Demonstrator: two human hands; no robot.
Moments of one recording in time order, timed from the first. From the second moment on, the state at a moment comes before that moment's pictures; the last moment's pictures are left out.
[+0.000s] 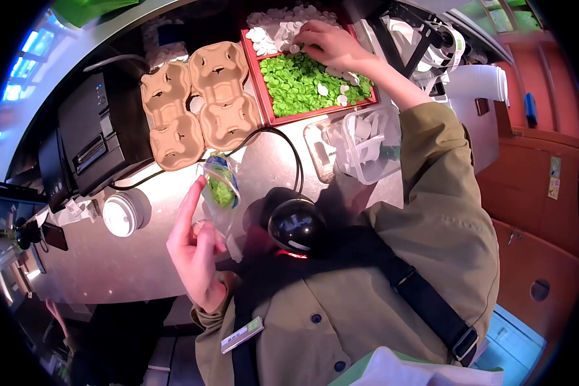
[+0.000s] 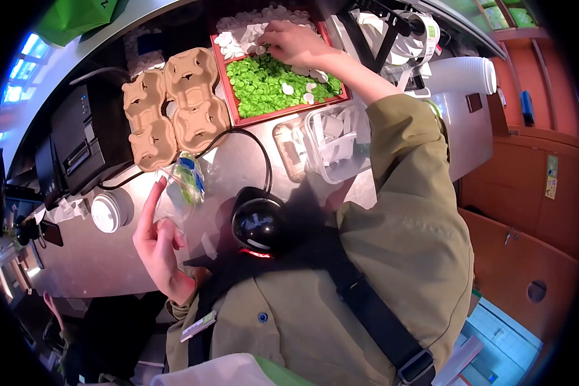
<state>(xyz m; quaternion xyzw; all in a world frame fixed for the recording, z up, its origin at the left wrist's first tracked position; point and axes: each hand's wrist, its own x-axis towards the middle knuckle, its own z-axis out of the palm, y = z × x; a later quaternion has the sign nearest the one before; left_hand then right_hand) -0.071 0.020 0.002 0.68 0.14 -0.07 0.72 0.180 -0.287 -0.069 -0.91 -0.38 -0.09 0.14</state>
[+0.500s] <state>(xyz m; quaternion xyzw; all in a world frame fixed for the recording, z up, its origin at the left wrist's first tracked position) -0.076 0.039 -0.019 0.70 0.22 0.05 0.68 0.193 -0.310 -0.055 -0.96 -0.25 0.05 0.15</state>
